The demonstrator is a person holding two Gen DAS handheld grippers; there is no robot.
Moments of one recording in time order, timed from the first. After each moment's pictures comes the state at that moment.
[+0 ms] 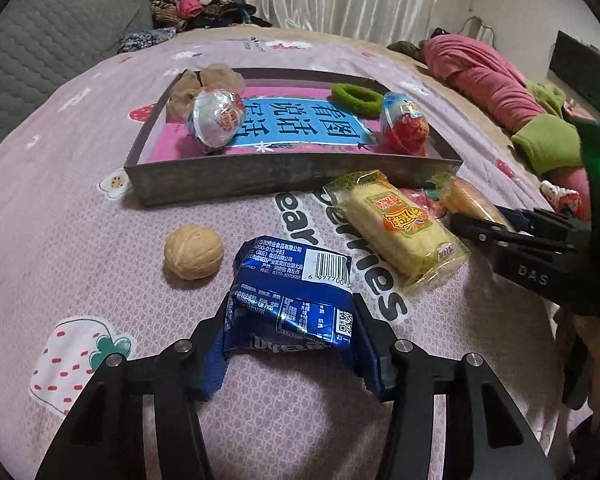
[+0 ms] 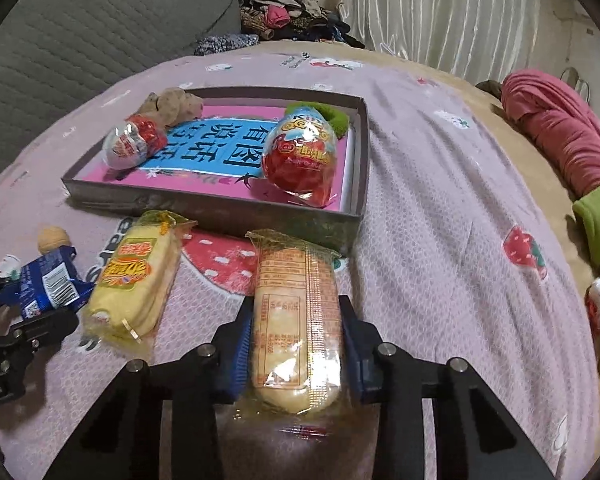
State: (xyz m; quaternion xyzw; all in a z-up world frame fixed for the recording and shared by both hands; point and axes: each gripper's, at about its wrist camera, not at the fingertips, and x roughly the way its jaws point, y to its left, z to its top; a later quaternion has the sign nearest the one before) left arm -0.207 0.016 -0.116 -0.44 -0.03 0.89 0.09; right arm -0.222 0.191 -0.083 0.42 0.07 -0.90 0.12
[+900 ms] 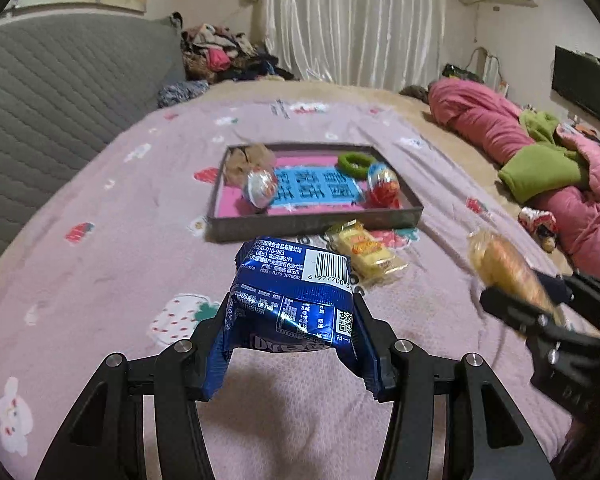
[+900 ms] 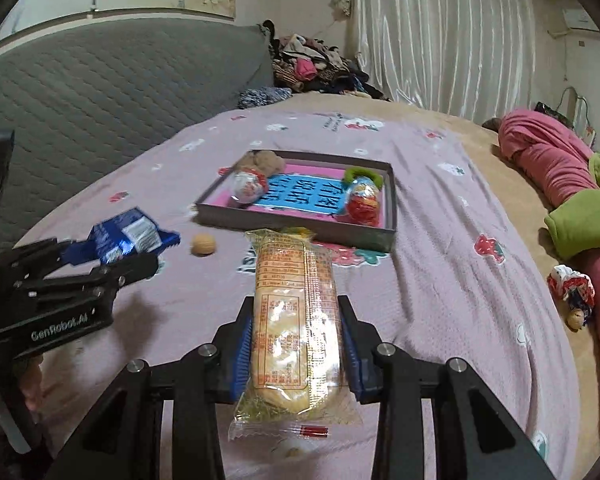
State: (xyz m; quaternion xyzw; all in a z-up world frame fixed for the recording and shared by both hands) left arm -0.091 0.005 -0.012 -0.35 -0.01 0.94 0.04; right arm -0.063 0.164 0.010 0.34 0.06 -0.92 0.17
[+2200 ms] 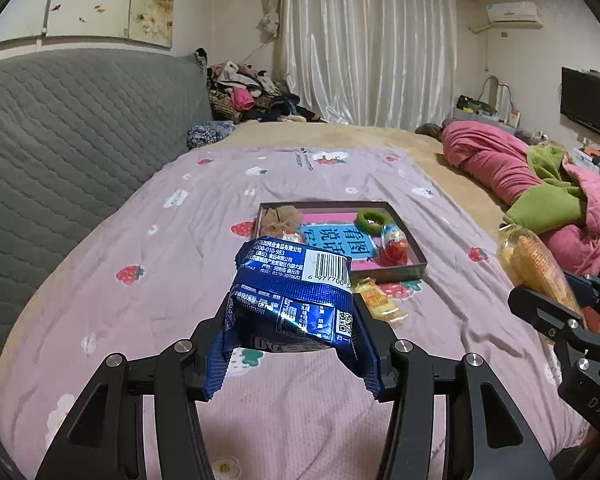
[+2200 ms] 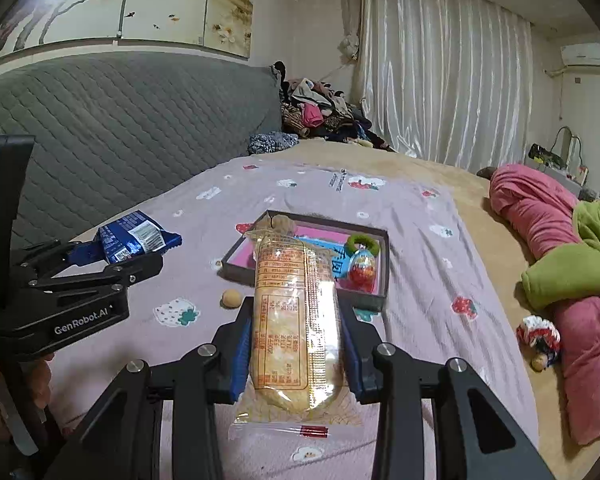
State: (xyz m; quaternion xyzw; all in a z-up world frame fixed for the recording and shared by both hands) left arm -0.060 -0.011 0.064 -0.30 -0.01 0.96 0.00; right arm -0.027 0.154 0.093 0.27 0.07 -0.94 0.17
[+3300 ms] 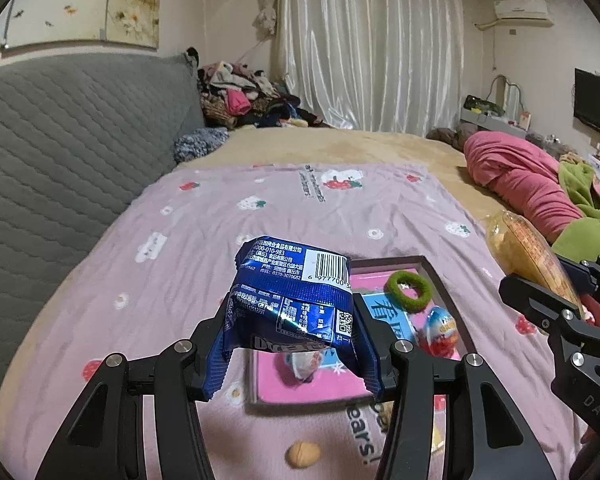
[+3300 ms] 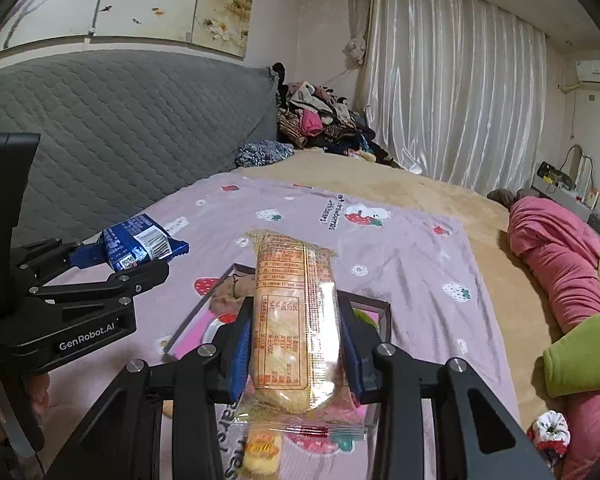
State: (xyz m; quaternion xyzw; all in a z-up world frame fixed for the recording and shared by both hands) left arm -0.276 -0.028 0.075 -0.30 0.00 0.95 0.00; right arm -0.224 0.116 0.106 0.26 0.09 -0.95 0.17
